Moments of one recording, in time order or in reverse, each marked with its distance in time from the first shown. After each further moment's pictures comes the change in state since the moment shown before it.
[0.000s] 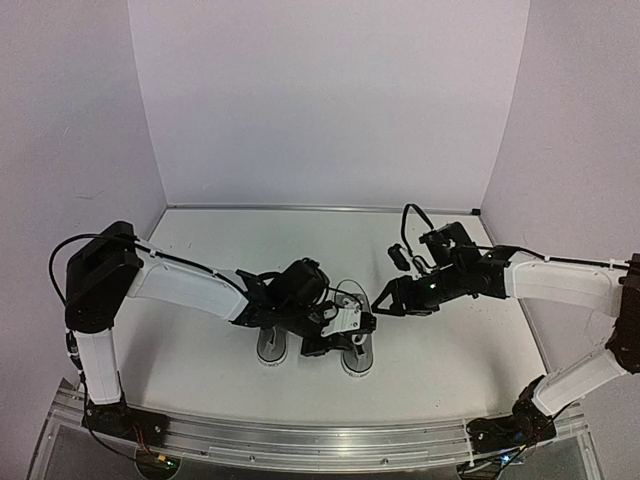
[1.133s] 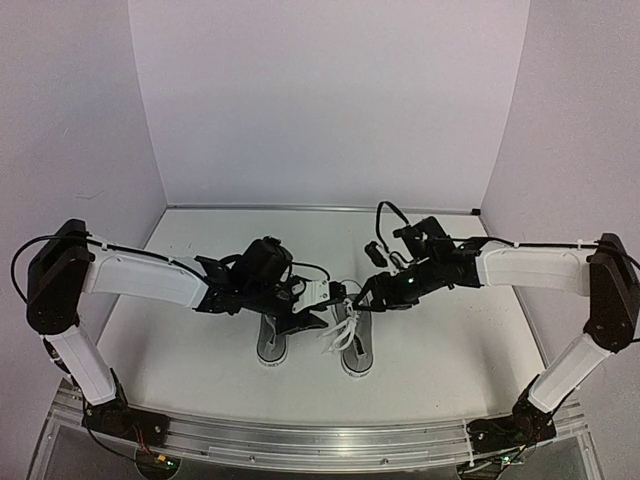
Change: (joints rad) left arm 0.102 -0.213 -0.140 0.020 -0.075 -0.031; right arm 0.029 0.177 0.128 0.028 -0.039 -0.062
